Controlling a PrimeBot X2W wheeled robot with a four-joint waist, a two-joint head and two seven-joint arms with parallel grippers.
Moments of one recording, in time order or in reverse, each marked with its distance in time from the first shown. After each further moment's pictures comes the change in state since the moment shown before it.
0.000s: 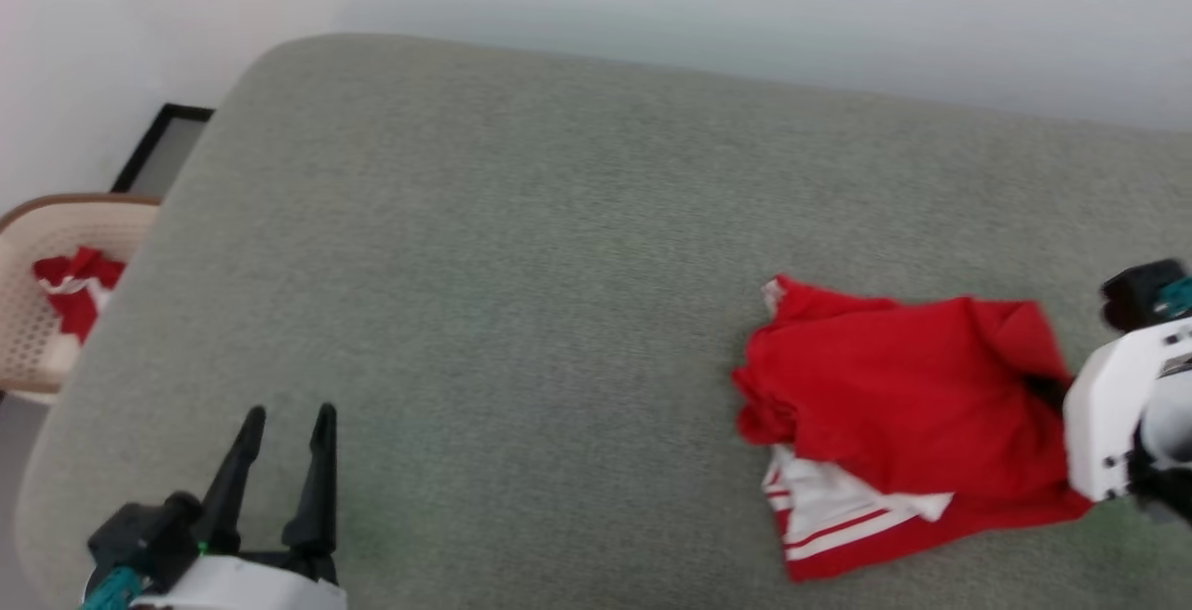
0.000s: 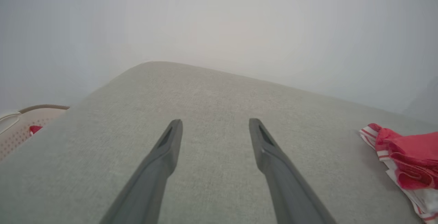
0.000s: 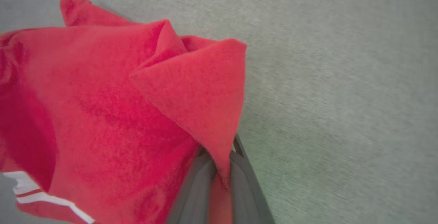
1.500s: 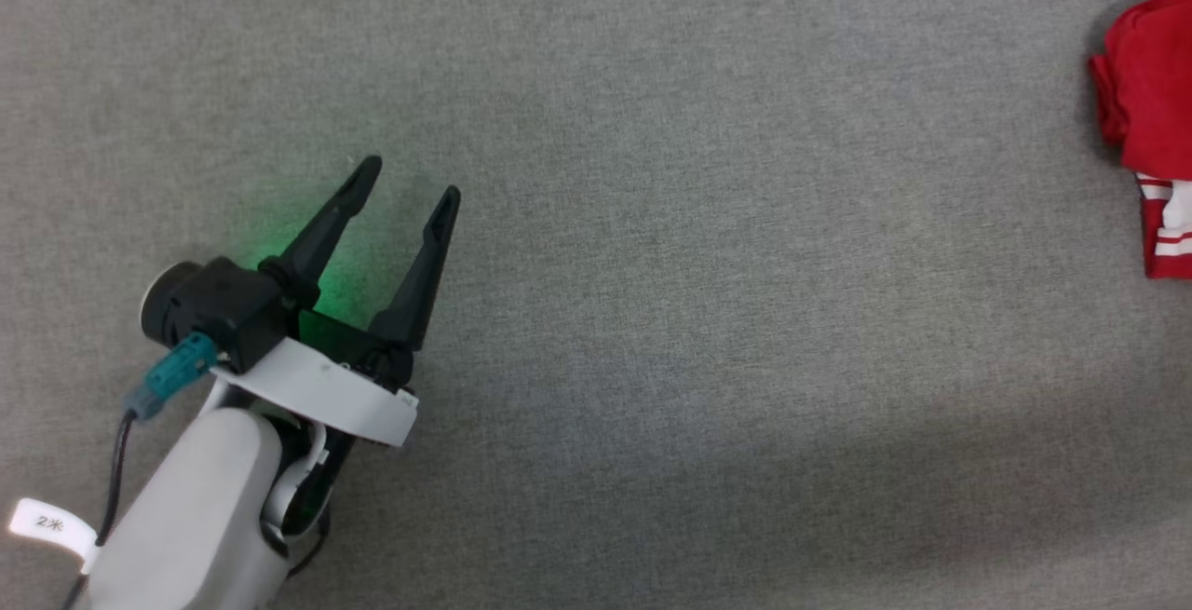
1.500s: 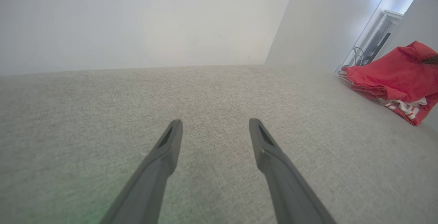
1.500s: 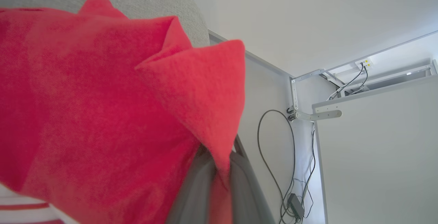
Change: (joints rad) left arm -0.475 0.177 -0.367 0.008 -0.041 0.000 0.000; right arm -0.459 -0.330 0.021 0.396 -0.298 0.000 -0.422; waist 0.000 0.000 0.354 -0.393
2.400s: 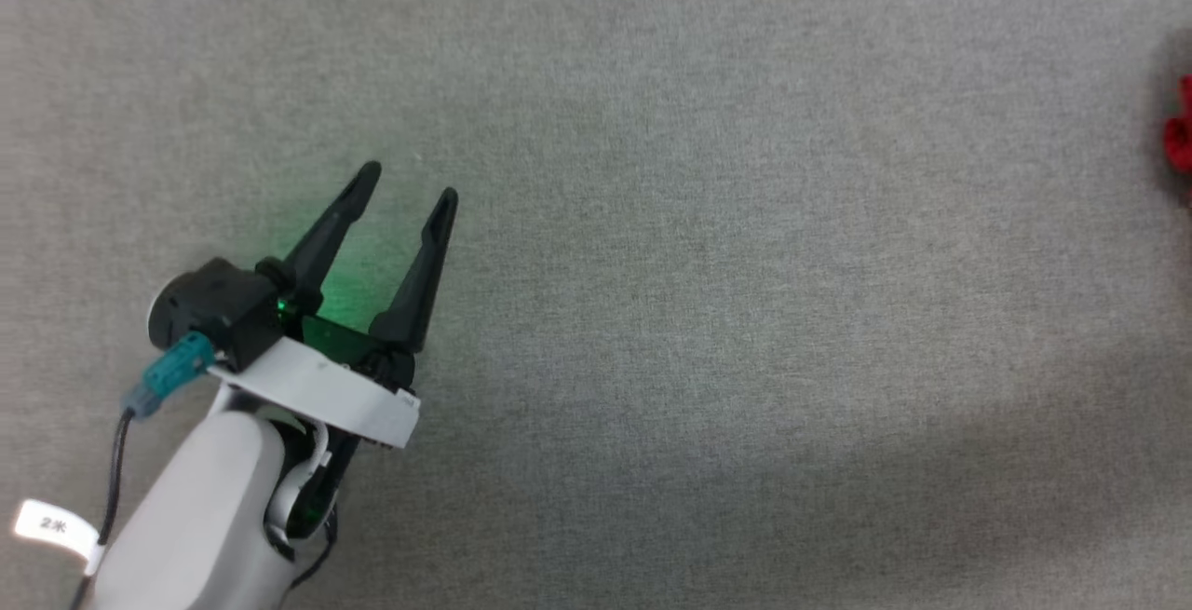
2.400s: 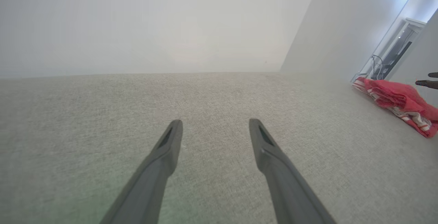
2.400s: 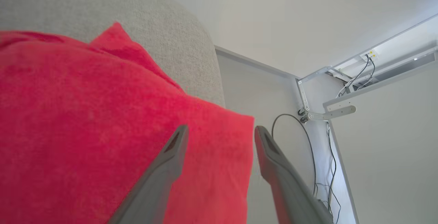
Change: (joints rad) left arm -0.006 -0.006 -0.005 0.021 -0.037 0.000 0.000; right arm -0.130 0.158 -0.198 0.414 -0.234 0.000 -0.242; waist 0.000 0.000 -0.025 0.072
